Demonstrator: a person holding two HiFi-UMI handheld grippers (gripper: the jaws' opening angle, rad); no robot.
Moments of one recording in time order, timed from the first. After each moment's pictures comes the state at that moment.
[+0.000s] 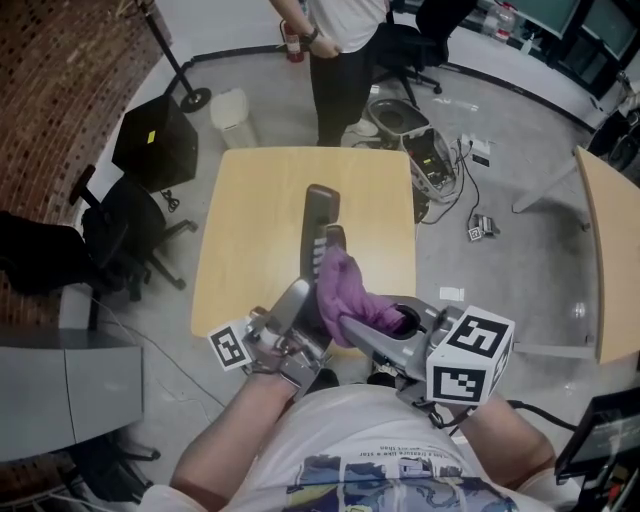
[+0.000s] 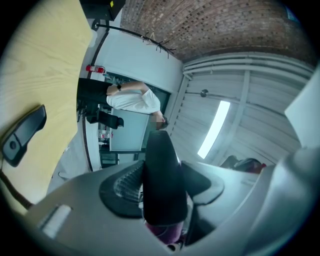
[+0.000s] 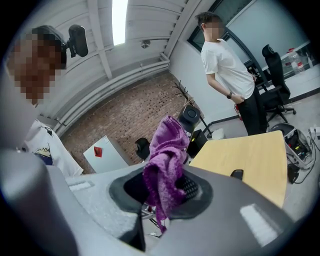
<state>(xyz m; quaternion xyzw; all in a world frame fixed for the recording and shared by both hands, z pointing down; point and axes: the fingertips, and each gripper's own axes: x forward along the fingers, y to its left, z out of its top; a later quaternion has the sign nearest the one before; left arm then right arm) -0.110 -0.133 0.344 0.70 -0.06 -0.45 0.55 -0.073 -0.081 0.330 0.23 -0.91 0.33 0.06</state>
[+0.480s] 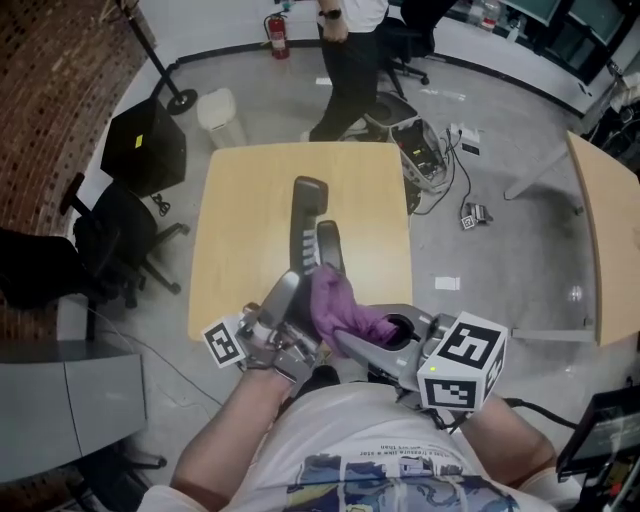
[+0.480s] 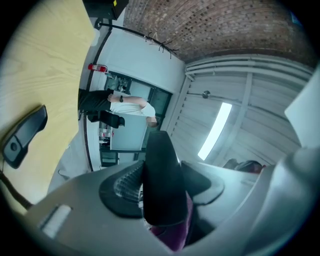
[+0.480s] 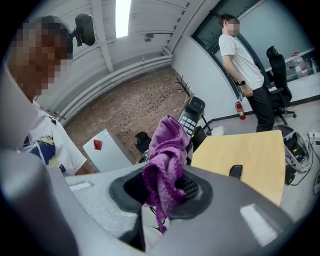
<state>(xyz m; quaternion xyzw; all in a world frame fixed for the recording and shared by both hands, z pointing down) -0.114 -0.140 0.347 0.70 -0.06 -0.45 0.56 -0.079 -0.060 0.344 0.22 -0.92 0.32 0.10</state>
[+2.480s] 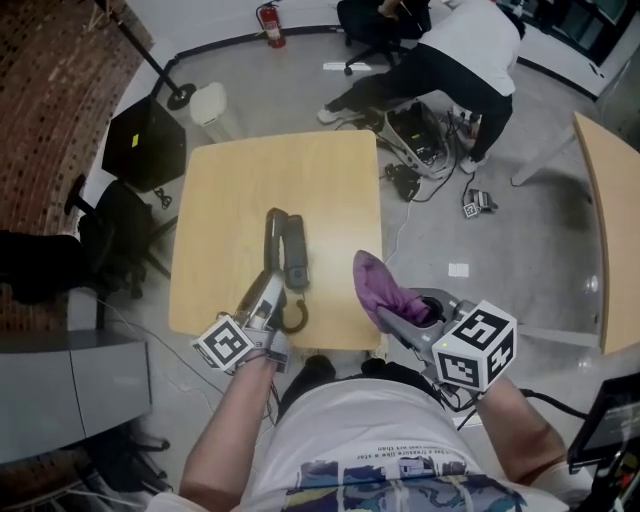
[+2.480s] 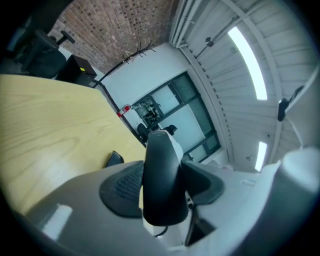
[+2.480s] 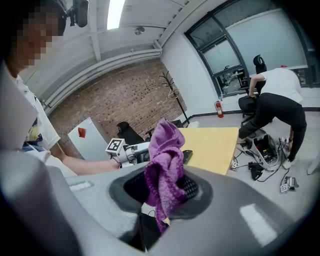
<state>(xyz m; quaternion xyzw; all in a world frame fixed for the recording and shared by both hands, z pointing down) -0.110 -0.143 0.503 0.74 -0.45 -0.13 0.48 0.077 -0.072 0.426 0.29 -0.89 0.31 0.17</state>
